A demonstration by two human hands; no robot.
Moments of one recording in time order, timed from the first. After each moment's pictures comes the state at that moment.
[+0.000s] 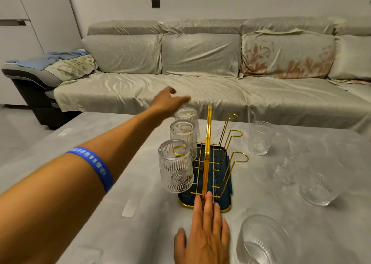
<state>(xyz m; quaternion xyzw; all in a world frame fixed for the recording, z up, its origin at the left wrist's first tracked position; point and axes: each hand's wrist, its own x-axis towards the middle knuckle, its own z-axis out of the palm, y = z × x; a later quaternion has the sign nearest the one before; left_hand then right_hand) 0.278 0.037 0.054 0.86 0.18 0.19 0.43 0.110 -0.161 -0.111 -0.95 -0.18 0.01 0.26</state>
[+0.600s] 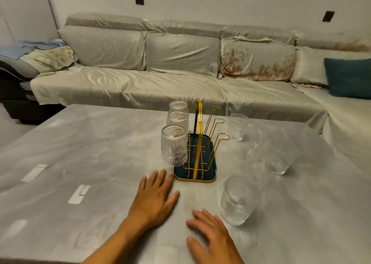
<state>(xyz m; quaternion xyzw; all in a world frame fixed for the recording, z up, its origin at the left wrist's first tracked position) 0.072 -0.021 -0.129 0.98 0.05 0.07 0.19 0.036 -0.237 -0.112 -0.89 -0.24 0.08 0.38</state>
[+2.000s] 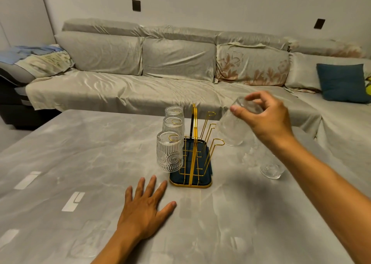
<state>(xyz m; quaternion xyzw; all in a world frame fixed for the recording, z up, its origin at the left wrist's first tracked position) 0.059 -0.020 -0.135 0.99 0.10 0.02 0.11 0.192 -0.269 0.100 -0.83 -0.19 -0.24 0.47</state>
